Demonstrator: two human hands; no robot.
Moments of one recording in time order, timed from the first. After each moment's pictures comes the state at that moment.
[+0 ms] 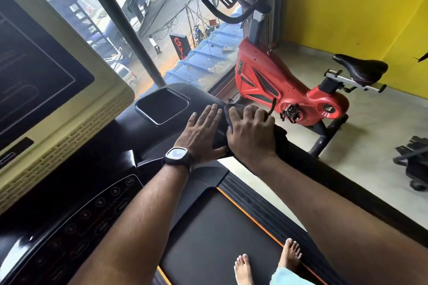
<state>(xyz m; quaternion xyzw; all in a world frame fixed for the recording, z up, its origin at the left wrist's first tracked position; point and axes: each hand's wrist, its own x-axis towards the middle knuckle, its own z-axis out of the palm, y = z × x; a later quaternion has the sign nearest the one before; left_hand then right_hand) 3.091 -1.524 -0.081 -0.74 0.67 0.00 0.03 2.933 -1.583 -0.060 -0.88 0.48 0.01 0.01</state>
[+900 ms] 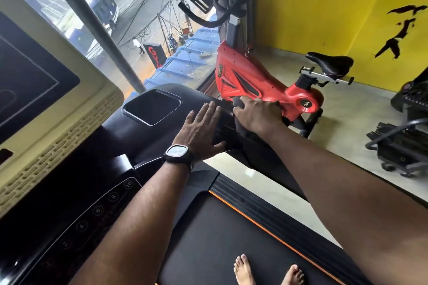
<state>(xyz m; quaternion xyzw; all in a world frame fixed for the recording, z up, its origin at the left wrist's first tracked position) 3.089 -1.522 -0.081 -0.70 0.71 -0.01 0.00 2.928 -1.626 -0.046 -0.80 0.56 -0.01 0.20</state>
